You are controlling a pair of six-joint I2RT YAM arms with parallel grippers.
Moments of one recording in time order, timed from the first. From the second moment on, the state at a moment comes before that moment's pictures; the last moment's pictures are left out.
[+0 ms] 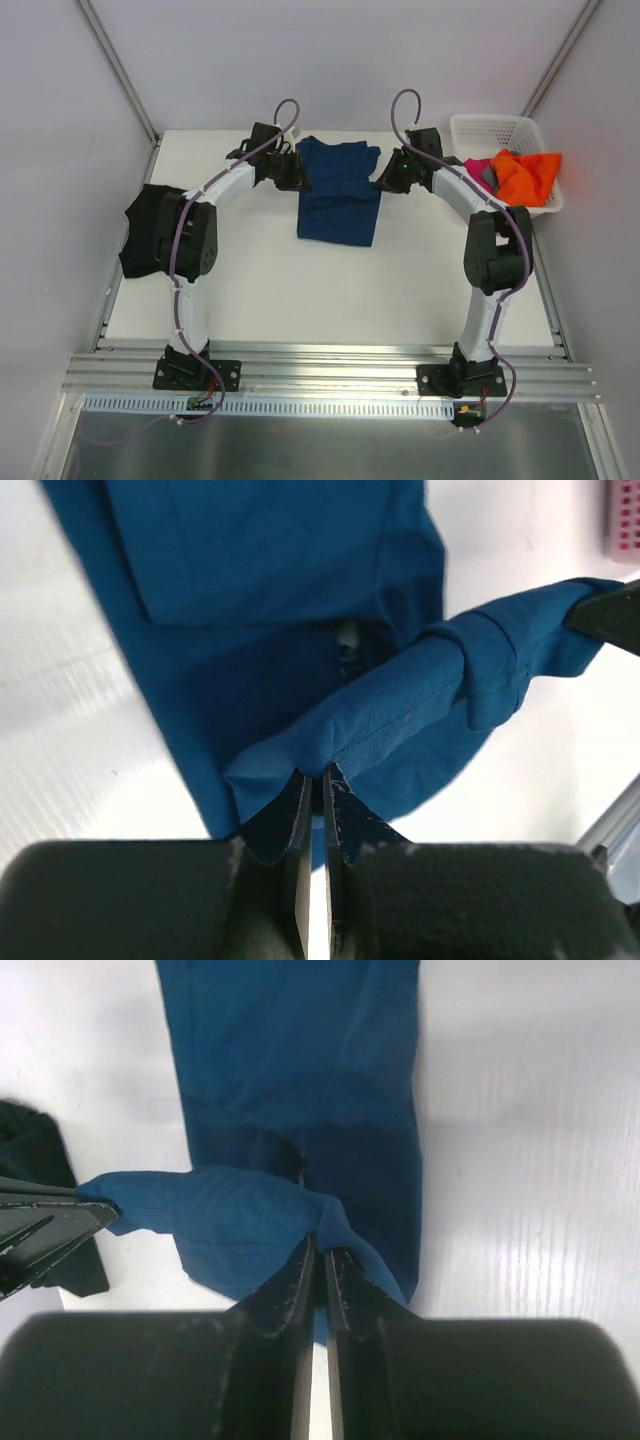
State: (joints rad) left arm -0.31 2.06 1.67 -0.40 0.49 -0.39; right arm 0.24 1.95 1.56 -0.41 -0.31 0.59
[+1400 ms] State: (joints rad) left arm -0.29 2.19 1.76 -0.37 0.31 -0.38; right arm 0.27 2.20 1.75 -0.33 -0.27 0.52
